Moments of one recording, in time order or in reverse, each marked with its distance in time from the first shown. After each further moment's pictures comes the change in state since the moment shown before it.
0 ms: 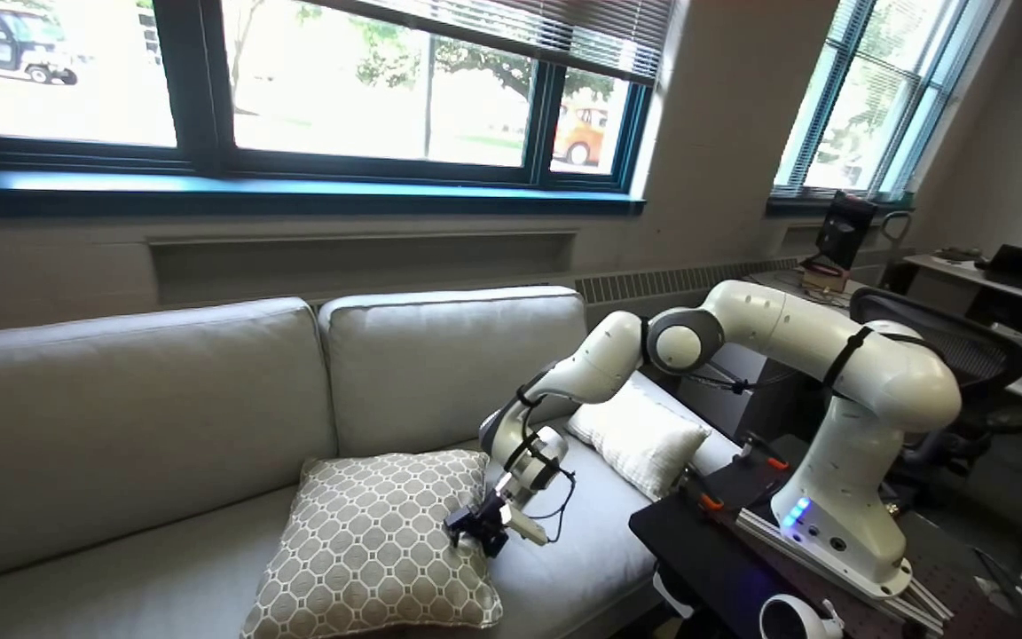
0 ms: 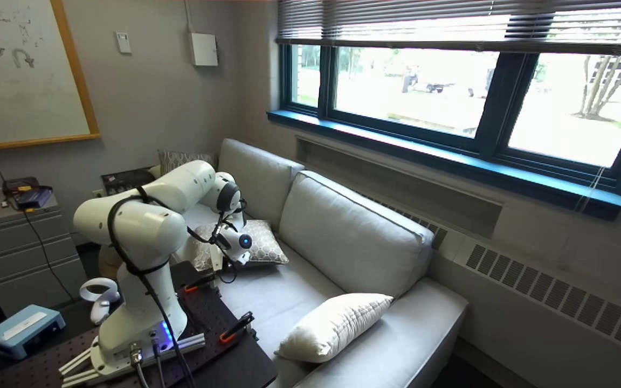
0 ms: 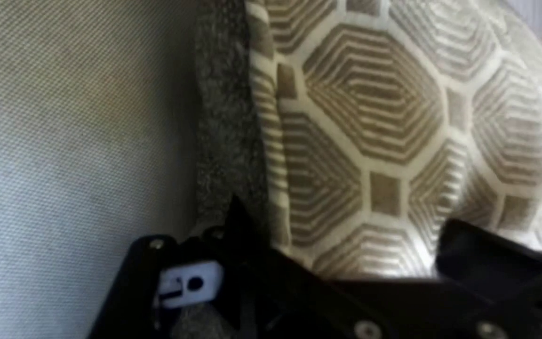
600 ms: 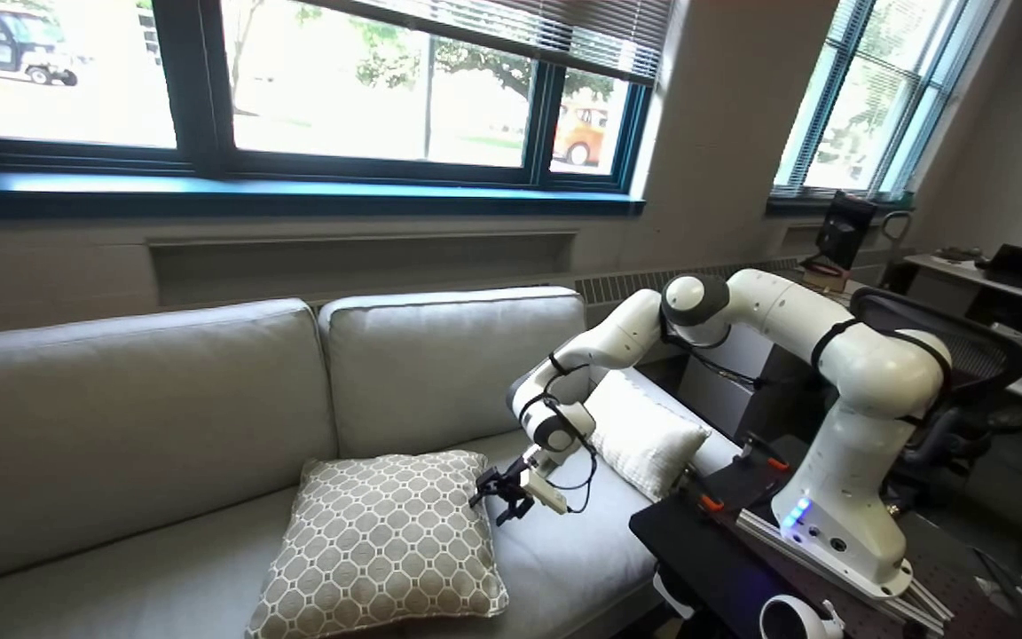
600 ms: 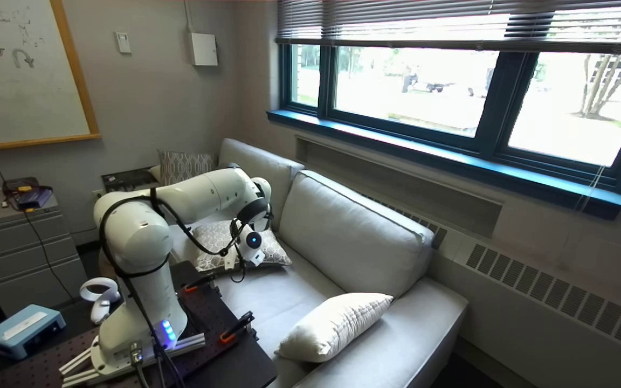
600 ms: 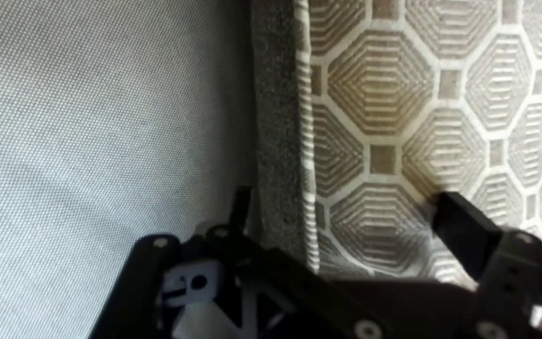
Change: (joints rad) arm -0.482 0.002 0.374 -0.148 0.093 0.386 -0.398
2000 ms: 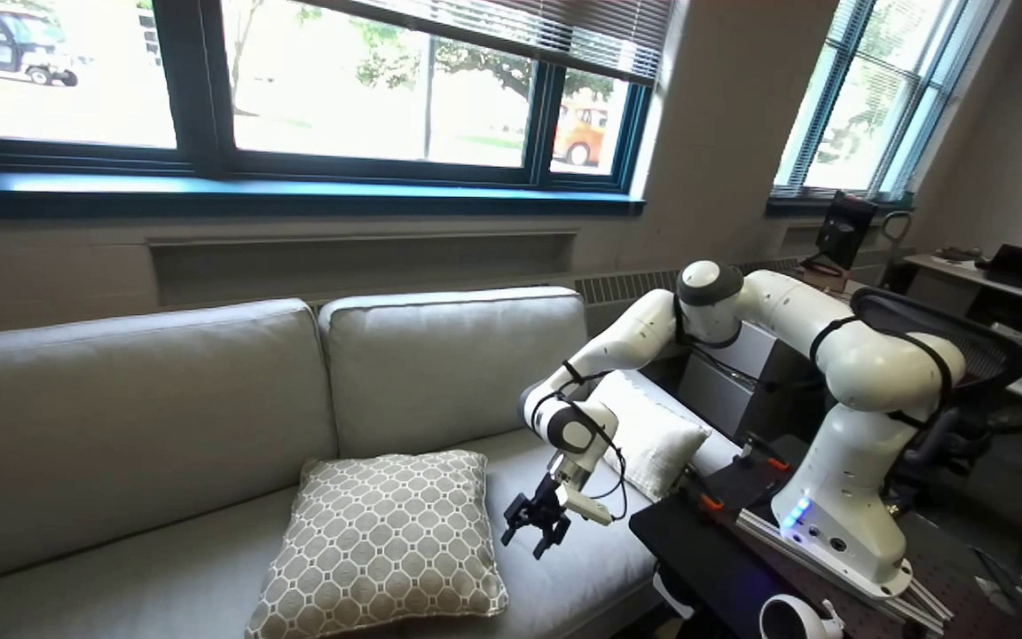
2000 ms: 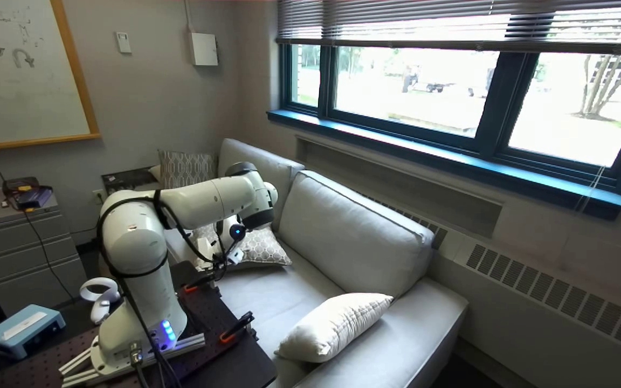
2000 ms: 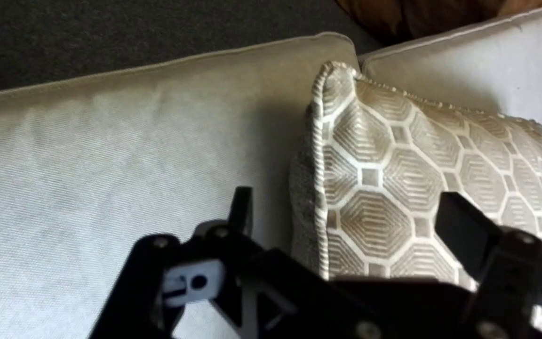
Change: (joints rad) arm -0.204 0.024 0.252 -0.287 0.120 0.292 -0.314
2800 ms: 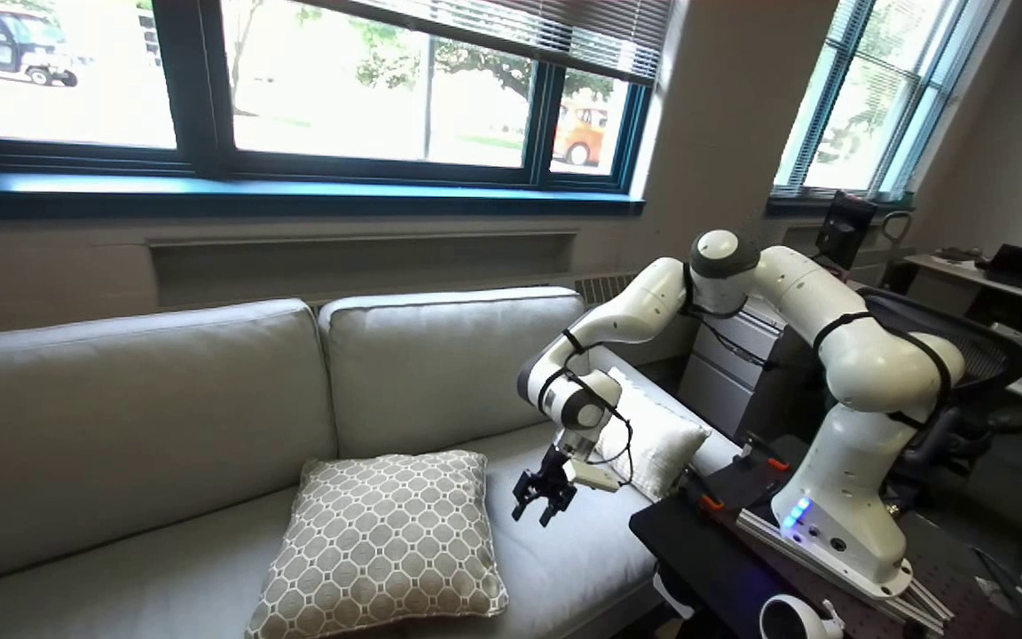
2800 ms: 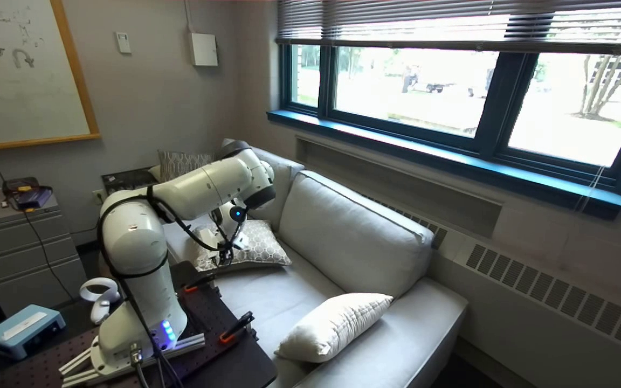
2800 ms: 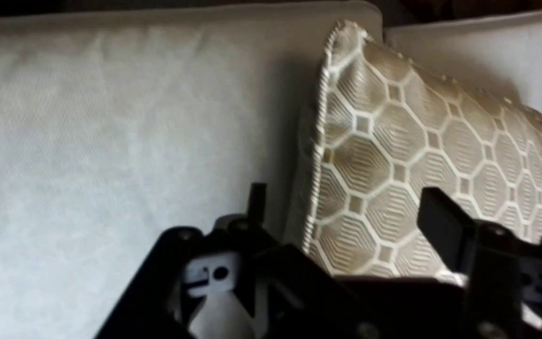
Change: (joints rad) arm 0.007 -0.200 0.011 -0.160 -0.159 0.095 0.199
